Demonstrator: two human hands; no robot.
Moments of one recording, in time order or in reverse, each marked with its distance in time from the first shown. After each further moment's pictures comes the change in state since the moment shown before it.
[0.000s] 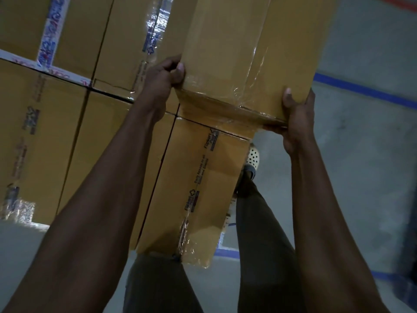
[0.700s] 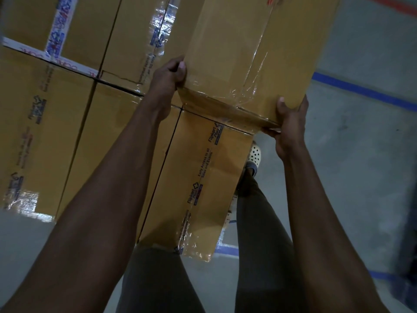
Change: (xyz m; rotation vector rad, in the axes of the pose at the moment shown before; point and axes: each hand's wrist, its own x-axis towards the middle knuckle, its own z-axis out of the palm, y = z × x) left_hand -0.016 -0.019 -0.010 -0.086 0.013 -0.074; right_hand -0.028 0.031 0.013 0.040 0.010 -0.001
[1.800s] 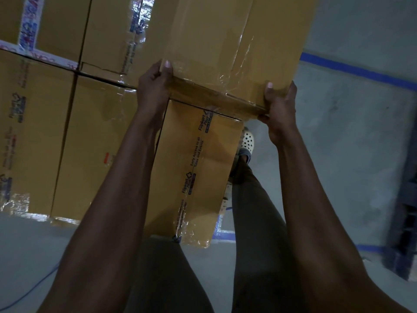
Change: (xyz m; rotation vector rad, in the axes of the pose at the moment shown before) left_hand -0.036 -0.026 0.022 0.094 0.197 0.021; right_hand 0.001 0.003 -0.013 -0.115 0.021 0.014
